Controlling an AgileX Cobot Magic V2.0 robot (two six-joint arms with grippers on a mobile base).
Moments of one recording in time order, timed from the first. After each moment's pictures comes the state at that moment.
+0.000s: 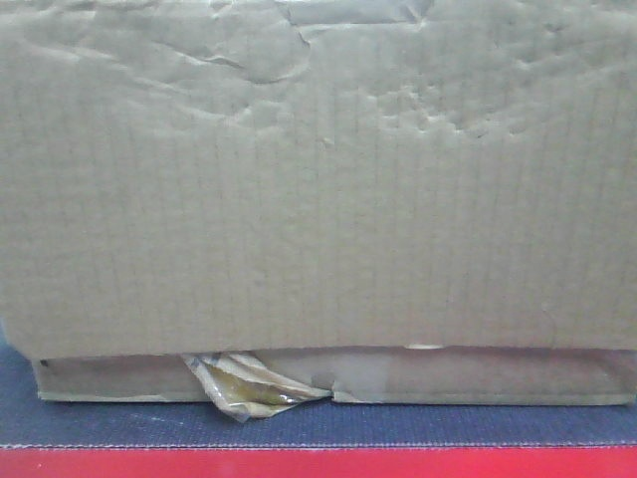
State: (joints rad) left arm -0.43 1.64 -1.57 0.17 1.22 -0.50; right arm 0.30 1.54 -1.44 -0.04 1.23 0.33
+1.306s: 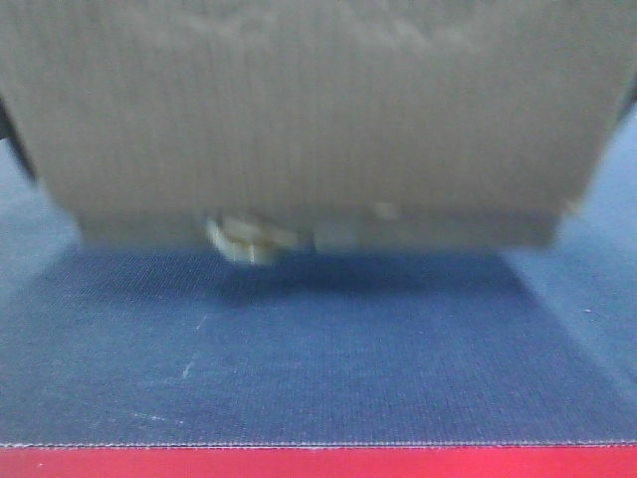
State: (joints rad) left arm -0.45 1.51 -1.63 0.37 1.05 -0.60; right arm 0.31 1.39 -1.44 -0.14 0.97 0.36
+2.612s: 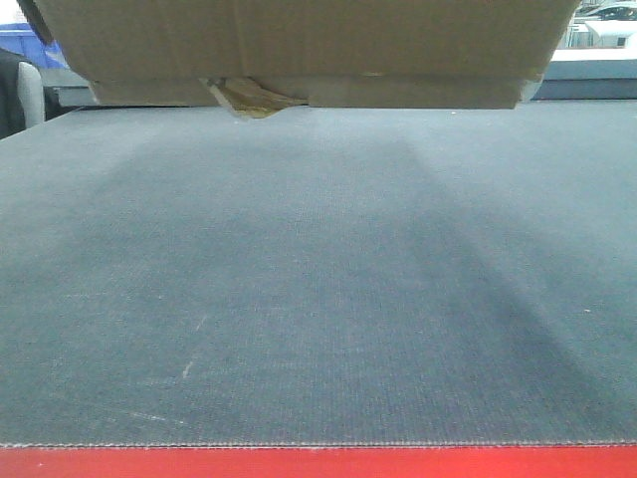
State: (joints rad) left arm -0.59 1.44 -1.68 0.70 1.02 -0.79; right arm 0.43 1.34 -1.50 -0.47 0.88 0.66
